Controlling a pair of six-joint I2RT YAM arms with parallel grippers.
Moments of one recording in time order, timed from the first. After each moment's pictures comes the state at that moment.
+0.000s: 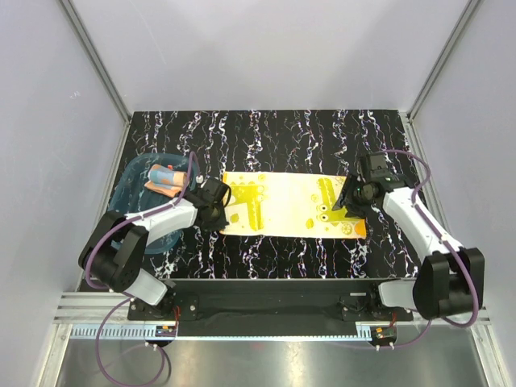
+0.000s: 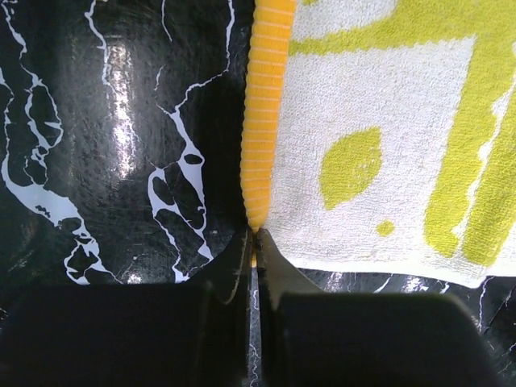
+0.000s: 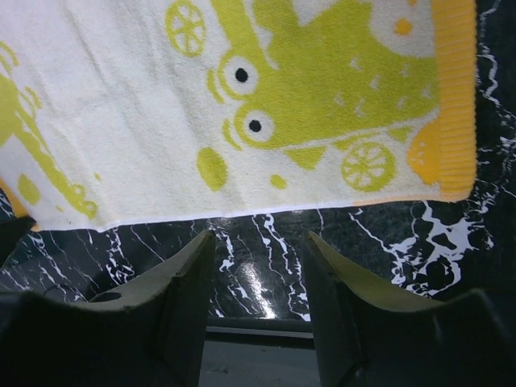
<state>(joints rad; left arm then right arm) -0.54 1.51 0.78 -0.43 -0.11 -0.69 0.17 1.34 0.98 -0.77 -0.13 0.58</state>
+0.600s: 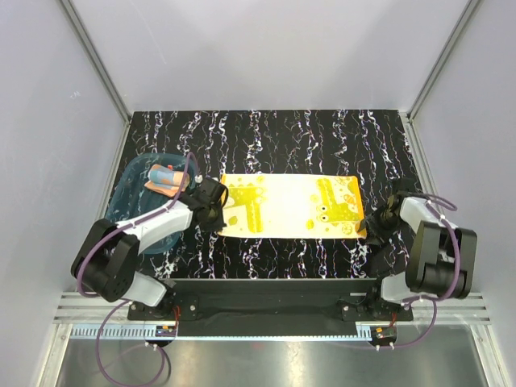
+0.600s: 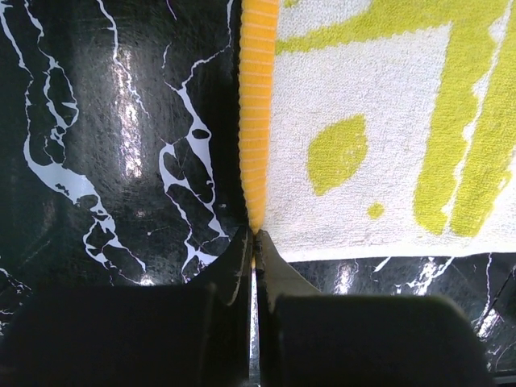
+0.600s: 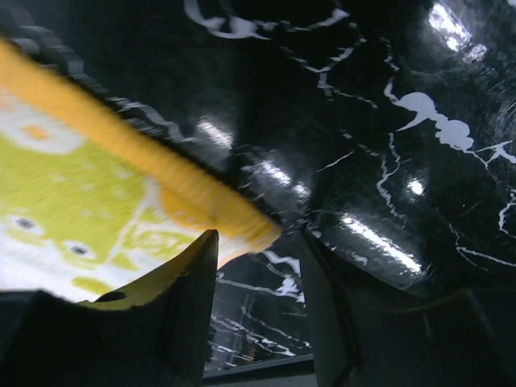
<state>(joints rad) -0.54 1.44 0.77 -0.48 -0.10 -0.64 -0.23 1.40 0.75 -0.68 -0.12 0.73</state>
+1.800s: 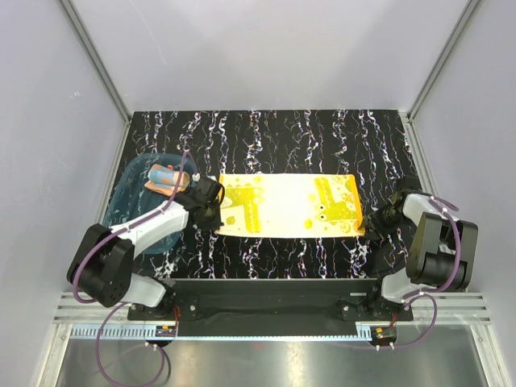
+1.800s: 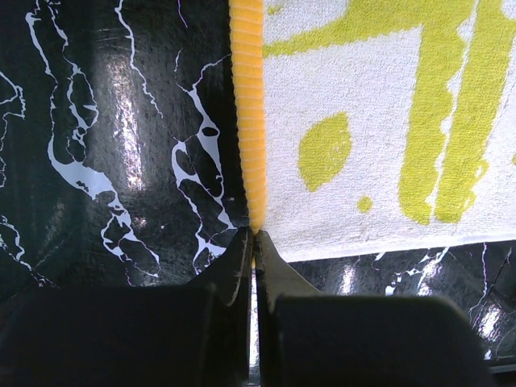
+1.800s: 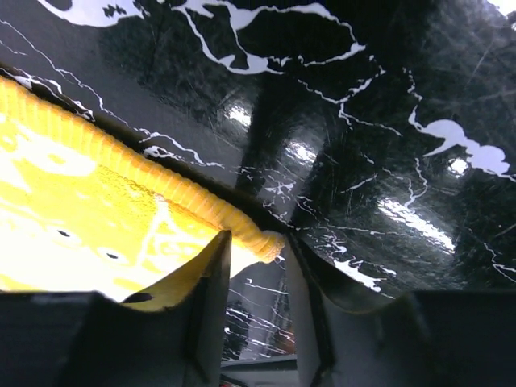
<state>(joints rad) -0.51 1.40 0.77 -0.50 -0.08 -0.60 -0.28 1.51 0.75 -0.64 -0.20 0.78</state>
